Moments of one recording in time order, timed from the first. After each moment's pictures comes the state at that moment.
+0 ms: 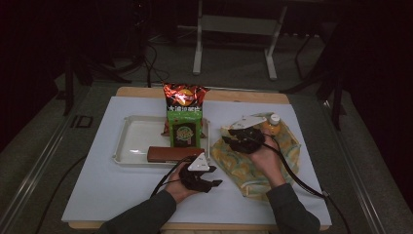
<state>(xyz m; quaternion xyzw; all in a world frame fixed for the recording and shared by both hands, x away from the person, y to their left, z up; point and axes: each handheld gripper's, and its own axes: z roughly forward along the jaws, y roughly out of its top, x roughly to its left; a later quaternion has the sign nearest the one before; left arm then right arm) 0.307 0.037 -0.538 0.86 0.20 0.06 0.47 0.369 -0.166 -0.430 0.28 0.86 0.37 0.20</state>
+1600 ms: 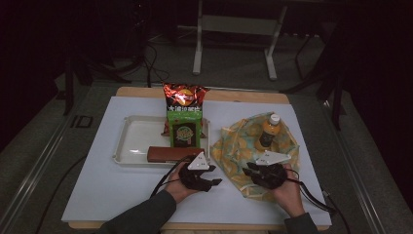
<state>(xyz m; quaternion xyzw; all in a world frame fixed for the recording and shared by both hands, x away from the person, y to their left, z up) 0.309 0.038 -0.538 0.86 0.21 0.06 0.47 0.298 -0.235 -0.488 0.31 0.87 0.36 0.17</state>
